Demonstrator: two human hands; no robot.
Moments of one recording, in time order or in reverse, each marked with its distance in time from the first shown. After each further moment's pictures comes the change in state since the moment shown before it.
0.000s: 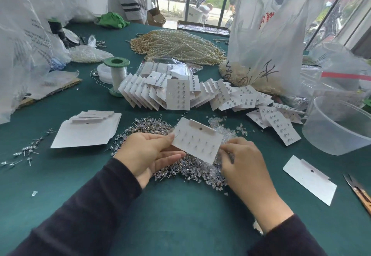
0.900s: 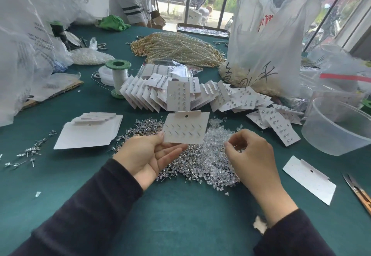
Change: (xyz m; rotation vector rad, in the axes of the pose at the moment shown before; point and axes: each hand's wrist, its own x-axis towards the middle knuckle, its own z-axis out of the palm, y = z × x) left_hand -0.005 0.005 0.003 -0.227 -0.012 -0.104; right_hand 0.011 0.003 -0.009 0.212 0.174 0.039
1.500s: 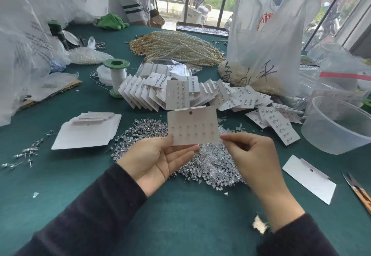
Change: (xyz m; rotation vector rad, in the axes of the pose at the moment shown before) left_hand -0.004 -0.008 0.005 -0.063 -0.170 -0.053; right_hand -0.003 -0.004 -0.004 0.381 -0.029 0.074
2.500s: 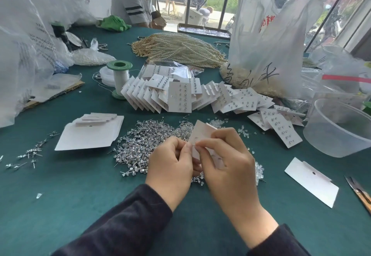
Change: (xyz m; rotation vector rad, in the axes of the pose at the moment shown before) left_hand 0.012 -0.041 0.005 0.669 0.254 0.571; right_hand -0.024 -0.017 0.041 -0.185 0.214 -0.544
